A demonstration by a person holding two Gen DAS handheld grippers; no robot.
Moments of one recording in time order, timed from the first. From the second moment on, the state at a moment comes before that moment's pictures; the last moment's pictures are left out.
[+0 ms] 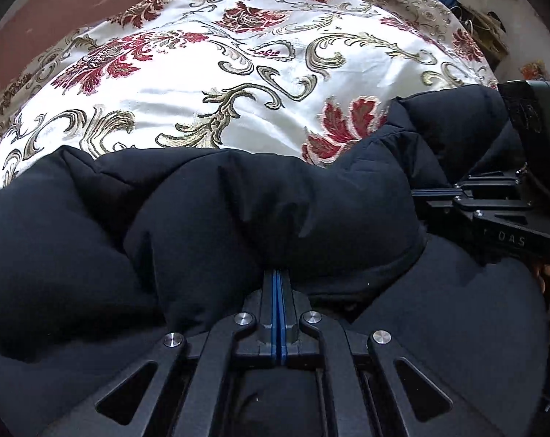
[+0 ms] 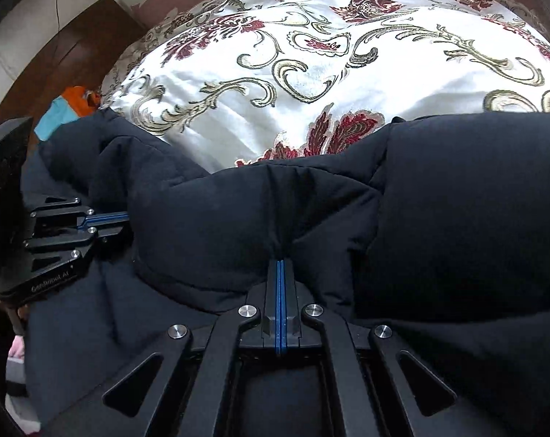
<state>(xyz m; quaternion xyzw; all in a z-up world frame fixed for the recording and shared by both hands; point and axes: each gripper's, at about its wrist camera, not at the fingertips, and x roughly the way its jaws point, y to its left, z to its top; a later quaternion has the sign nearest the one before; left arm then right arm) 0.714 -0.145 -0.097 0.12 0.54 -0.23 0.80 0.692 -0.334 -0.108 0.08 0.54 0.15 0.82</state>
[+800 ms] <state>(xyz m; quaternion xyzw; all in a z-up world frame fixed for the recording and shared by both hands) 0.704 -0.137 -0.107 0.09 0.50 -0.24 0.83 0.688 -0.296 -0.104 0.07 0.54 0.18 0.82</state>
